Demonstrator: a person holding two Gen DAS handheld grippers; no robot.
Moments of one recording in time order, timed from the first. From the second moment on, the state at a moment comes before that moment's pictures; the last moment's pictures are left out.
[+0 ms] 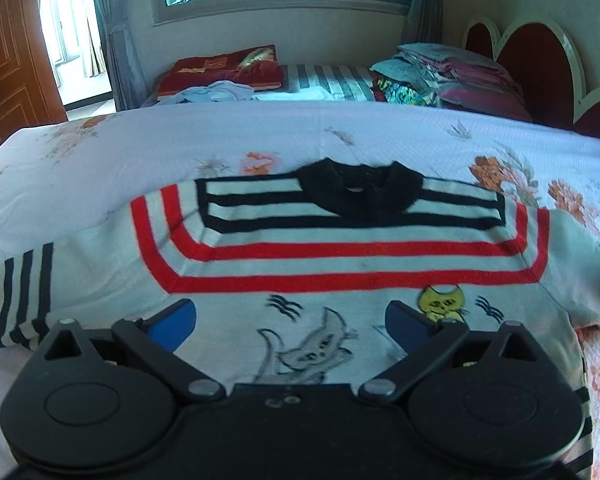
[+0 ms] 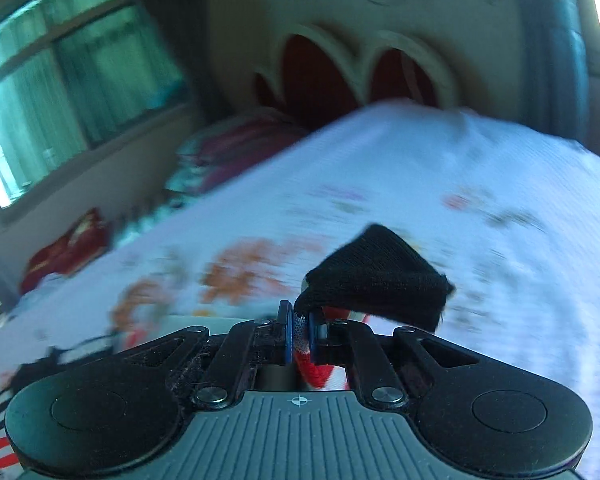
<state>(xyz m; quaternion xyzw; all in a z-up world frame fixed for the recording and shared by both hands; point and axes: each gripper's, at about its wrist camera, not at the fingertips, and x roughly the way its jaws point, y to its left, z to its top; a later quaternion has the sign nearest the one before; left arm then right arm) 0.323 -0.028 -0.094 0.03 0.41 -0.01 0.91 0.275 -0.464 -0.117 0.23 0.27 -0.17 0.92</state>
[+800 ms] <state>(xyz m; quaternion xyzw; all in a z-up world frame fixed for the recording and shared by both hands) 0.359 0.021 -0.117 -0.02 0.44 -0.09 0.89 0.318 -0.187 -0.133 0.12 0.36 0.08 0.92</state>
